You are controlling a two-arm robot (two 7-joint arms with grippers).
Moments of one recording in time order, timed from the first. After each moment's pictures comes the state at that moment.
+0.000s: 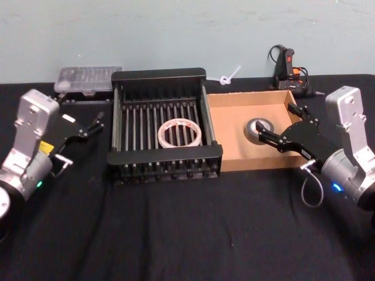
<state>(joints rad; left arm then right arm) -0.20 0.60 0.45 -1.41 -0.25 -0.12 0.03 0.16 0.41 -0.29 -1.43 0.24 -0.04 0.29</state>
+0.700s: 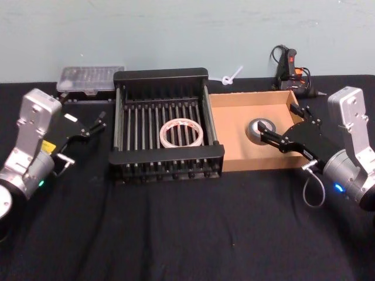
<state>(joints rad) -0.20 0.60 0.45 -1.41 -0.25 -0.12 0.03 0.16 0.41 -0.29 -1.43 0.24 -0.04 0.29</state>
